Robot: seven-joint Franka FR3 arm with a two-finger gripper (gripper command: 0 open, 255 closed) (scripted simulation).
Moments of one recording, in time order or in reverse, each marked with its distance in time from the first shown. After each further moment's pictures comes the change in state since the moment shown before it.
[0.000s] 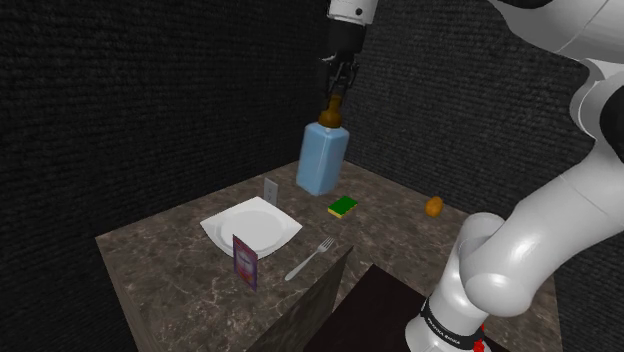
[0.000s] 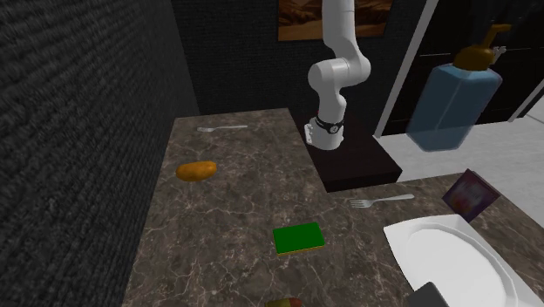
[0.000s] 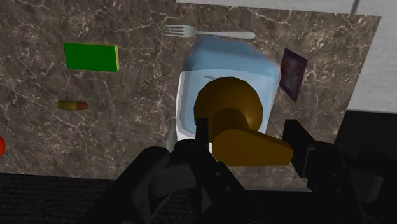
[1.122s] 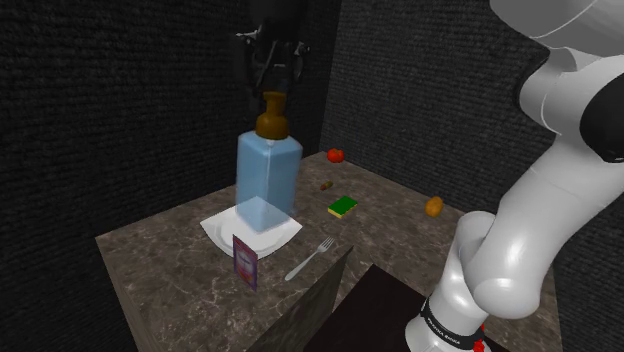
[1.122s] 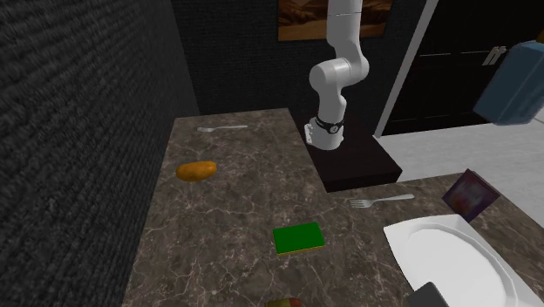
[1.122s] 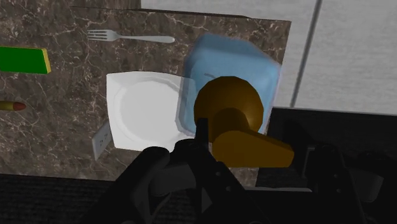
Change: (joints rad) arm 0.128 0.207 0.306 0.278 0.037 -0.067 0.436
